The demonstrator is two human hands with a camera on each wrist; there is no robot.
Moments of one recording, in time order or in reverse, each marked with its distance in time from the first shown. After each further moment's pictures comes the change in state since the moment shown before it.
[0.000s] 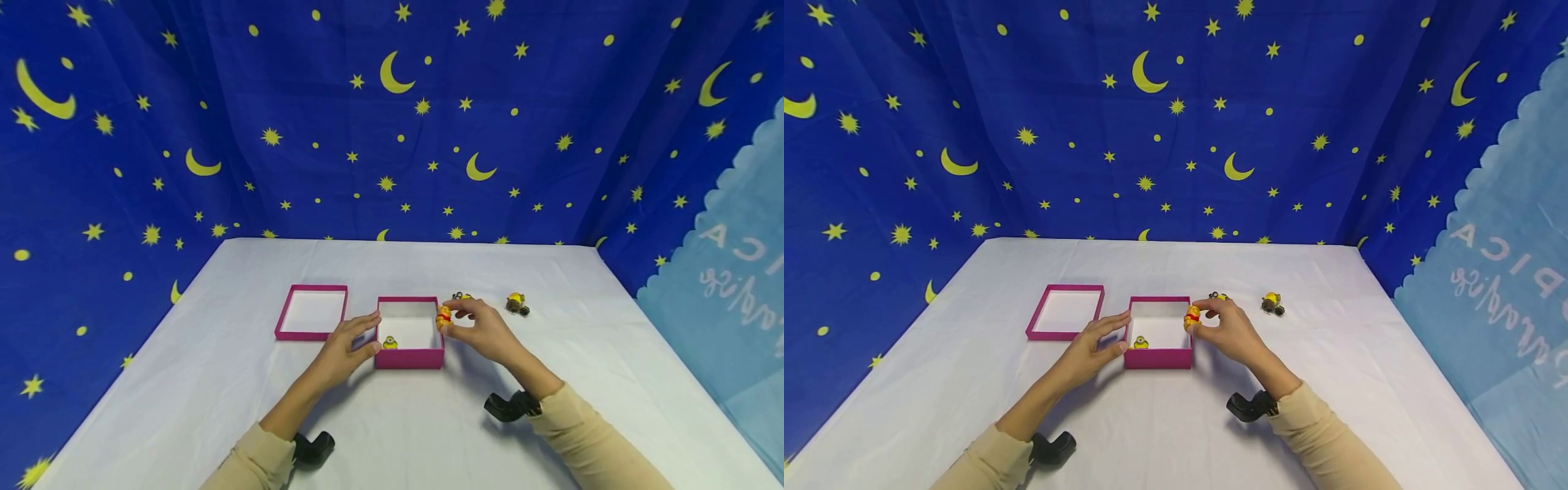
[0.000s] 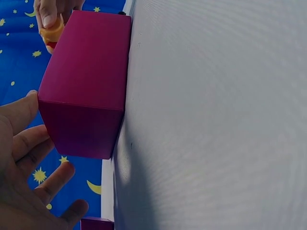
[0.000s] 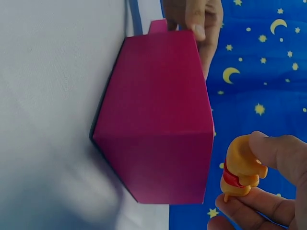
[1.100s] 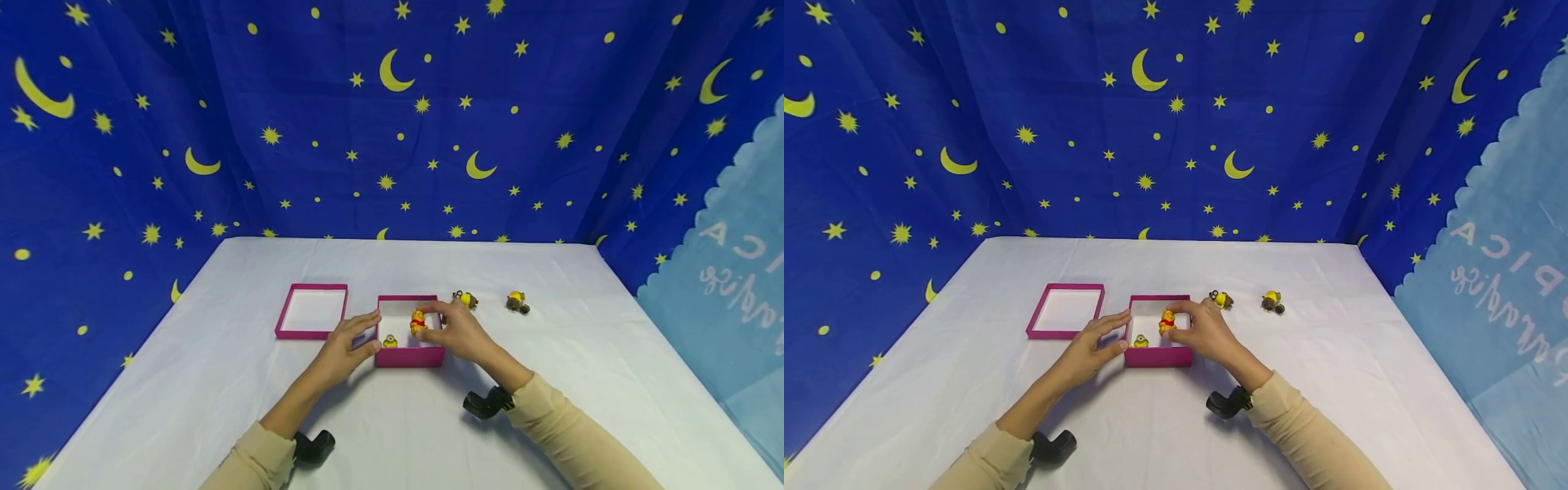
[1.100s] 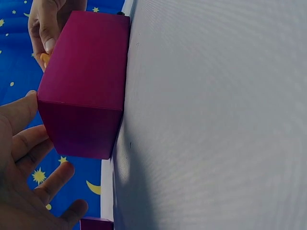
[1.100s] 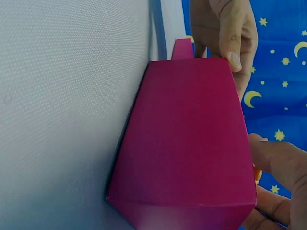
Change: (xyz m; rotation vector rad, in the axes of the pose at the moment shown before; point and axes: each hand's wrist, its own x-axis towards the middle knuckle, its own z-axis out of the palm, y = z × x) left_hand 0.000 0.000 0.000 0.008 0.002 0.006; right_hand 0.015 -0.017 0.031 -0.053 -0.060 0.023
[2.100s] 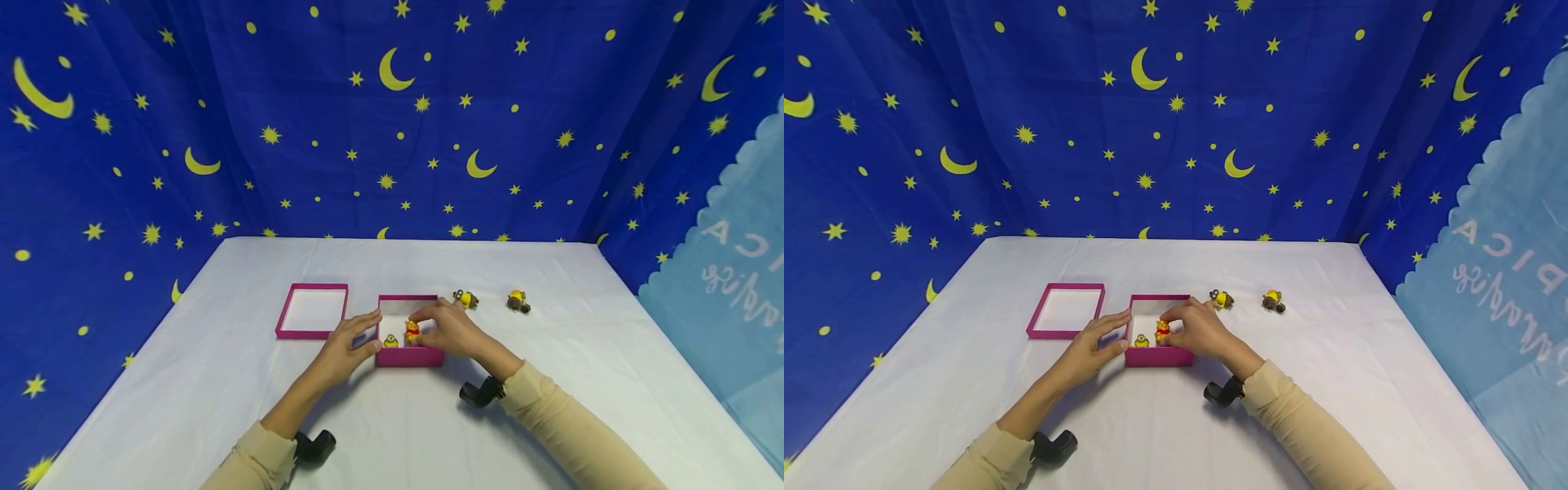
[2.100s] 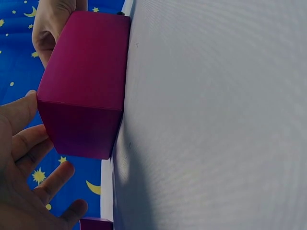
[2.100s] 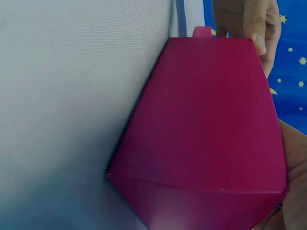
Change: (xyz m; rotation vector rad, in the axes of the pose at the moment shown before) left_hand 0.000 0.001 0.000 0.008 -0.003 -0.013; right_hand 0.015 0.004 0.008 -0.244 -0.104 -0.206
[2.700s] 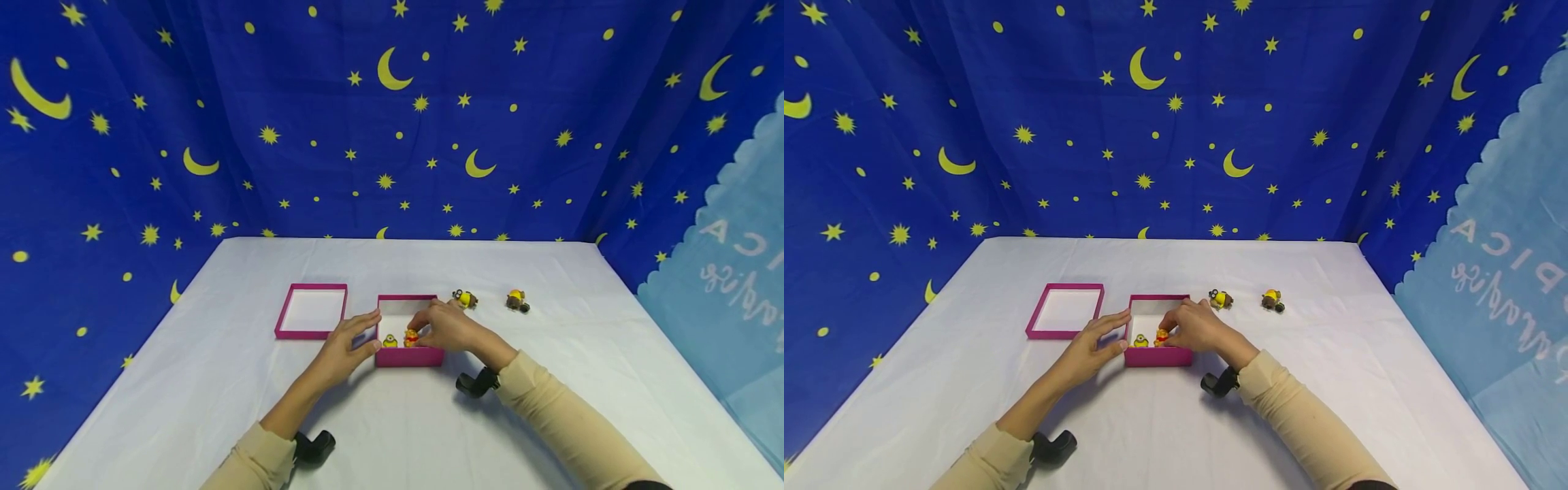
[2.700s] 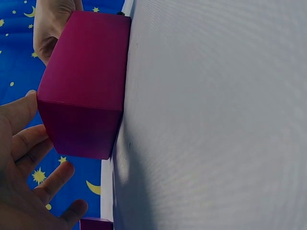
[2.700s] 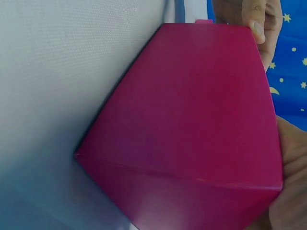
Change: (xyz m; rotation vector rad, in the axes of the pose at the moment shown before) left_hand 0.000 0.000 0.000 0.003 0.000 -0.001; right_hand 0.009 -0.001 -0.006 -0.090 -0.164 -0.010
